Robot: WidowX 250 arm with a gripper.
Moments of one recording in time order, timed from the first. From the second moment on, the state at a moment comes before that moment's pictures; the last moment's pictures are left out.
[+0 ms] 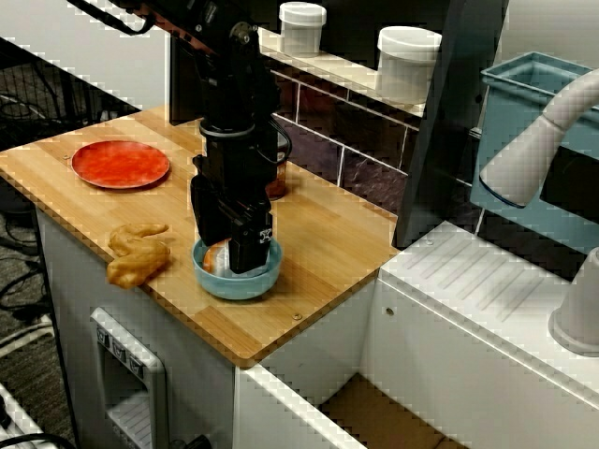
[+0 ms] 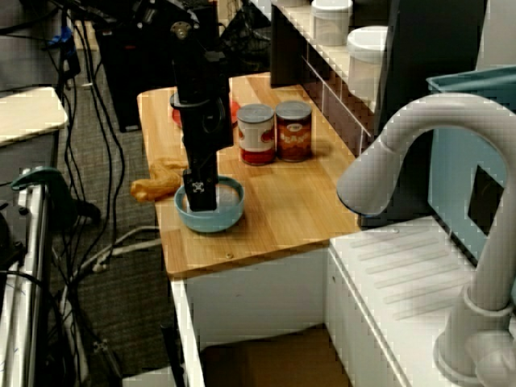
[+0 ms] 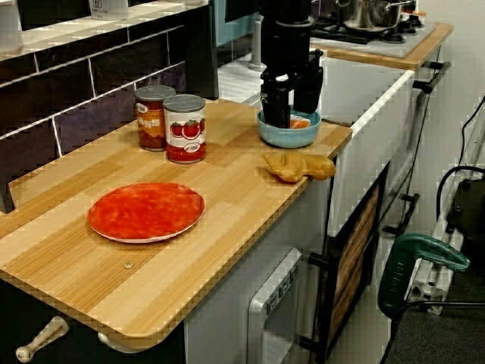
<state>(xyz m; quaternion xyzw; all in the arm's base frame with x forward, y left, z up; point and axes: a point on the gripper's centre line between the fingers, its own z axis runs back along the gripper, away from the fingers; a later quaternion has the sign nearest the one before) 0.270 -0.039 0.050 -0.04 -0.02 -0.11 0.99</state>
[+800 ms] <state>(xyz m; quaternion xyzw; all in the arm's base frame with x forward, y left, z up) 0.273 -0.041 0.031 -0.02 -0.01 -0.10 0.99</state>
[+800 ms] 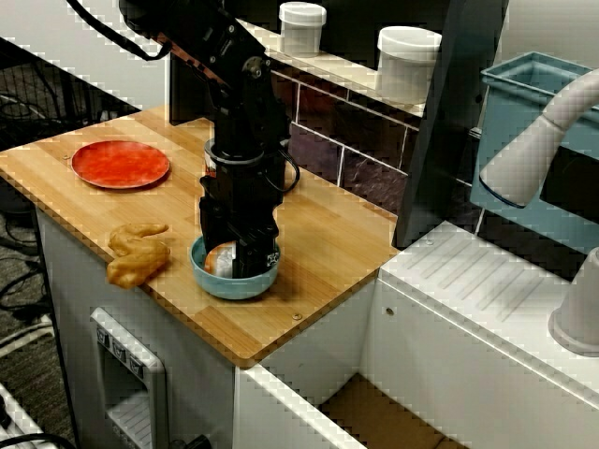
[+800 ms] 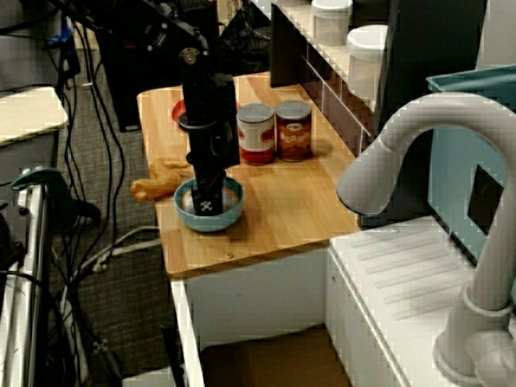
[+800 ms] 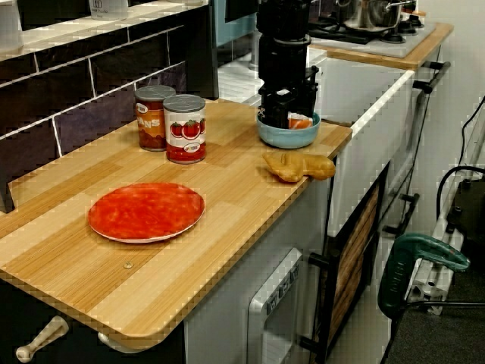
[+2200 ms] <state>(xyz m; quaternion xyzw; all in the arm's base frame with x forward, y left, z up) 0.277 -0.004 0.109 -0.11 0.00 -0.24 0.96</state>
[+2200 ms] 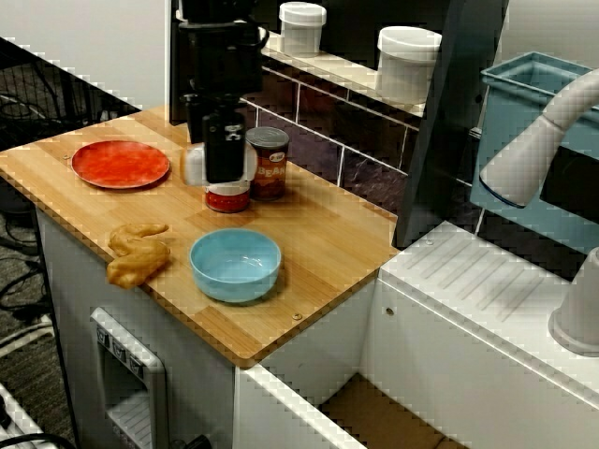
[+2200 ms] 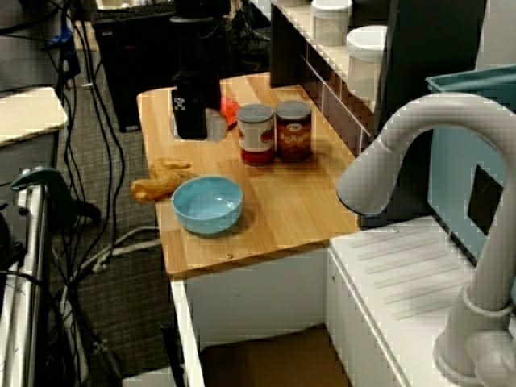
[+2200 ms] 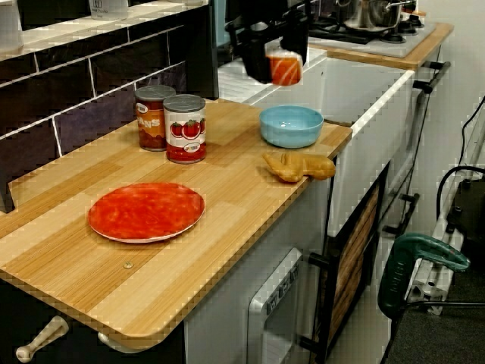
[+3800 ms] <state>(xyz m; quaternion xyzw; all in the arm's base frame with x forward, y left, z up) 0.272 0.140 0.083 -0.03 -0.04 -0.20 0.98</state>
